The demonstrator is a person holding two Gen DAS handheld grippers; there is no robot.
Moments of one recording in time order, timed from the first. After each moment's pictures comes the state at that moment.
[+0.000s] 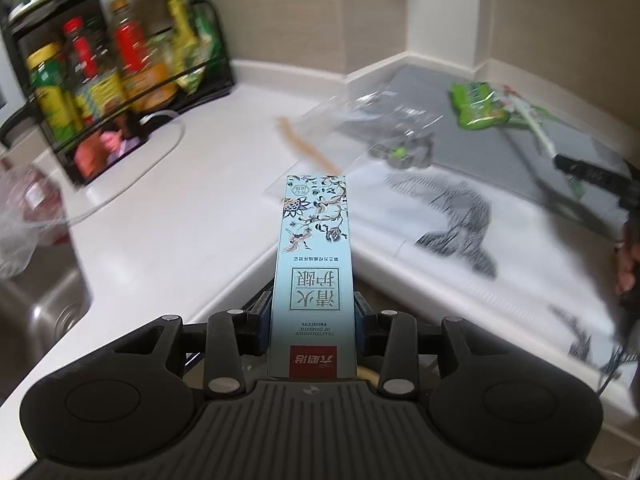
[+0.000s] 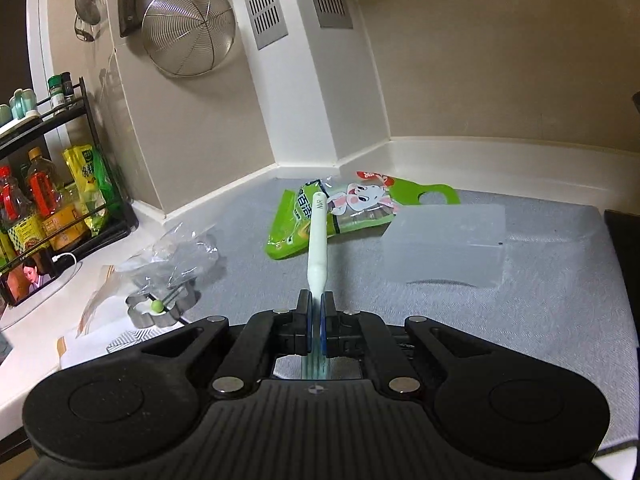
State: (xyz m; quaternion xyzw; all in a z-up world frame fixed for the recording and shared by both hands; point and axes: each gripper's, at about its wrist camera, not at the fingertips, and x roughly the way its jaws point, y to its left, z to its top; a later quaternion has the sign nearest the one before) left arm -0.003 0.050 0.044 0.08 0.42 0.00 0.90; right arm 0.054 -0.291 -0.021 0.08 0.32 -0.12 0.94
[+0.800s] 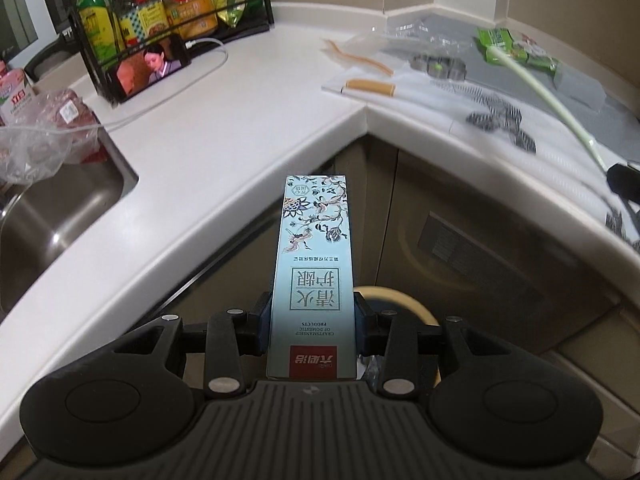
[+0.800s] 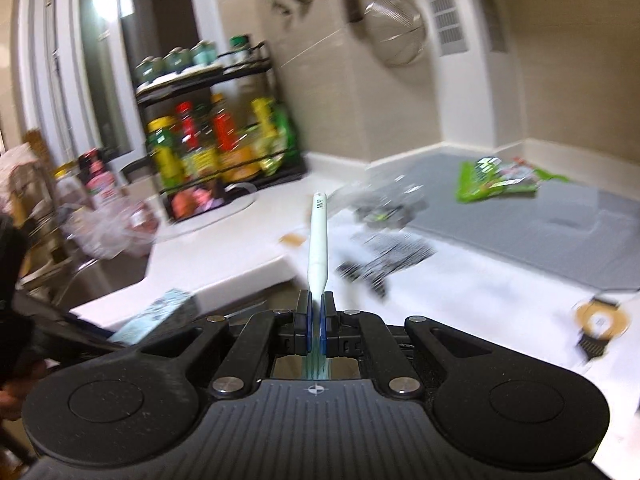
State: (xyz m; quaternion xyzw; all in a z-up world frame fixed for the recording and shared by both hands) left arm -0.089 0.117 -0.009 0.07 0.46 0.01 0.89; right arm -0.089 -0.118 0.032 0.05 0.35 0.07 0.93
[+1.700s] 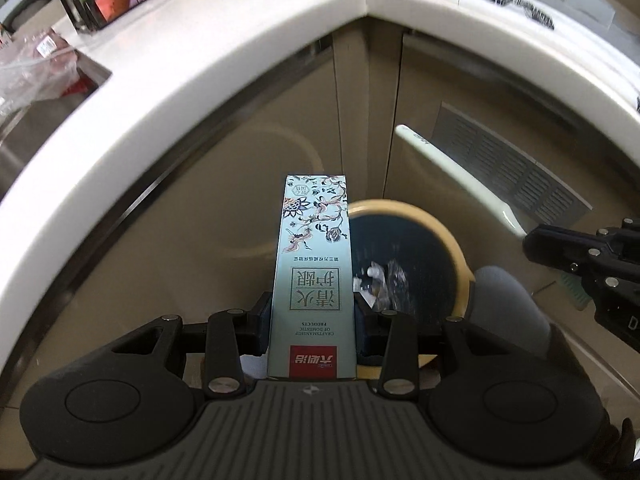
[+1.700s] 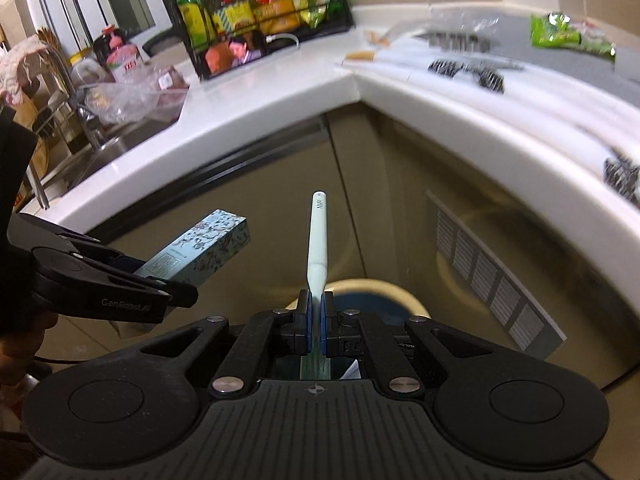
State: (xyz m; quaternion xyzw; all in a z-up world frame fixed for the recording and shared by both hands) left arm -0.111 0.128 -0.087 0.09 0.53 0.00 0.84; right arm -0.113 -0.051 -0.068 0.05 0.51 0.11 0.85
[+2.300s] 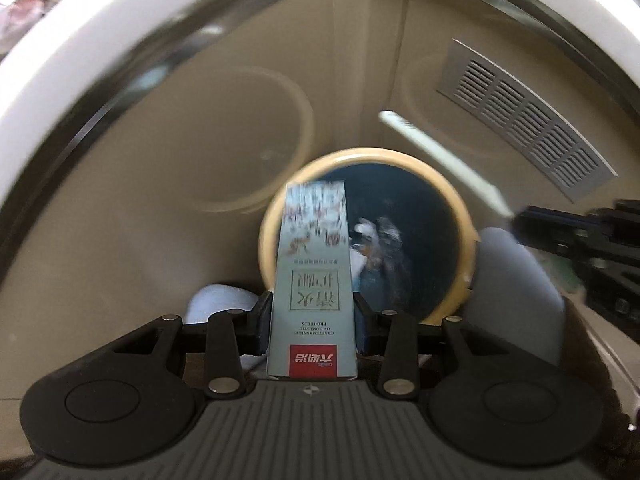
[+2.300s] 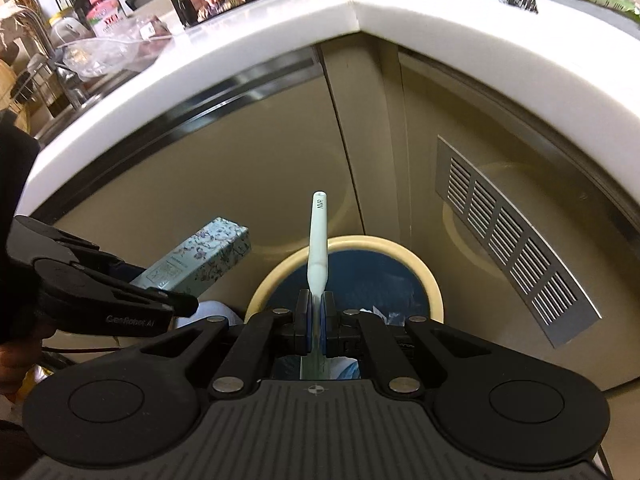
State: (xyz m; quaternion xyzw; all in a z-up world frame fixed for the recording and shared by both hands) left arm -0.091 0.135 -0.144 0.07 0.59 -0.02 0.80; right arm -0.095 -0.045 -0.118 0.04 0.56 0.10 0.82
